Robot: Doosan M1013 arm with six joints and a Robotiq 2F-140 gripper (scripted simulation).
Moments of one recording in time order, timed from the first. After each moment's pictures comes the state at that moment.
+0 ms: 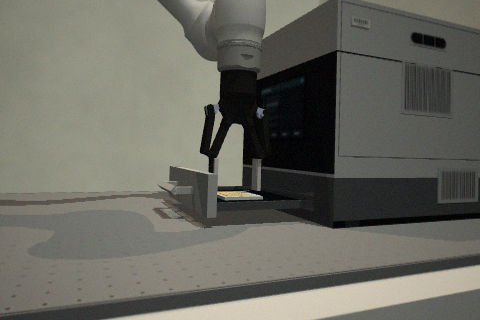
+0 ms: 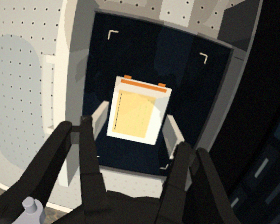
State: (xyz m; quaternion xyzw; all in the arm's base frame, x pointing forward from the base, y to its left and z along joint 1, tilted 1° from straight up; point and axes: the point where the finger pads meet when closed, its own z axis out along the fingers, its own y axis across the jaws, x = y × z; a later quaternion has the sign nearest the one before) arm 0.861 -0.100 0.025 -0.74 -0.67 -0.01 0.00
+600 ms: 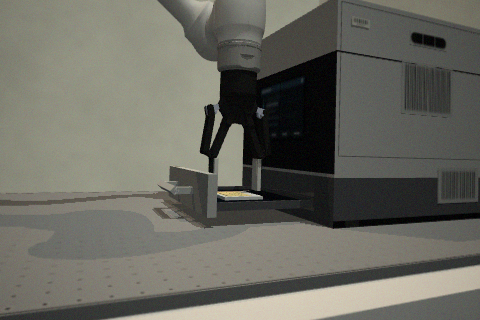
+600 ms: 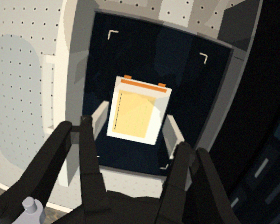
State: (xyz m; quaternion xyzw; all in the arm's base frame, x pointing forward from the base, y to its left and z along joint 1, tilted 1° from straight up) arm 0.861 -0.100 0.025 -0.74 -0.67 -0.01 0.00
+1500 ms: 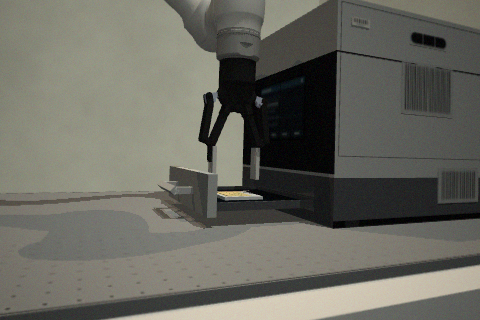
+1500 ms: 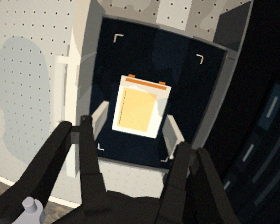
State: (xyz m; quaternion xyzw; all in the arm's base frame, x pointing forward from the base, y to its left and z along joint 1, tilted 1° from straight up) arm 0.857 -0.100 0.049 -0.74 -0.67 0.00 0.01
